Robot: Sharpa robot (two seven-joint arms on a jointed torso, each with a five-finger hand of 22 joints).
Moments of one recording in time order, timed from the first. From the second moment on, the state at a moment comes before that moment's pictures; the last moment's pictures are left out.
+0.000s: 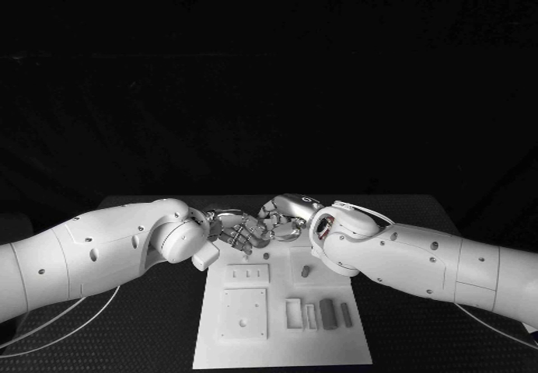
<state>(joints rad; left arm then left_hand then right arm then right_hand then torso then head) 1.36 -0.66 -0.18 1.34 -0.29 -0.09 -0.27 0.92 -0.05 0.55 -0.24 0.30 0.96 0.12 0.47 0.39 1.23 0.06 0.26 0.40 1.14 0.05 0.17 1.12 0.02 1.00 -0.05 0.08 0.95 1.24 -0.53 -0.09 1.35 -1.41 -0.33 -0.11 1.10 -0.02 0.58 -0.29 0.04 0.92 0.05 0.35 0.62 1.14 -0.02 1.15 1.14 1.28 -0.13 1.42 0.94 0.21 1.19 -0.07 0.97 1.31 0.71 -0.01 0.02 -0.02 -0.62</state>
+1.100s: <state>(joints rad) 1.35 -0.67 -0.18 1.32 -0.31 -0.12 -0.26 1.00 0.00 0.61 -0.24 0.31 0.98 0.12 0.48 0.38 1.29 0.03 0.26 0.40 1.19 0.03 0.17 1.13 0.01 1.03 -0.07 0.08 0.97 1.24 -0.54 -0.09 1.33 -1.36 -0.32 -0.11 1.02 -0.10 0.55 -0.28 0.04 0.91 0.09 0.28 0.59 1.11 -0.01 1.13 1.14 1.26 -0.11 1.41 0.93 0.22 1.19 -0.06 0.97 1.31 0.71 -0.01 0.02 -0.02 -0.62</state>
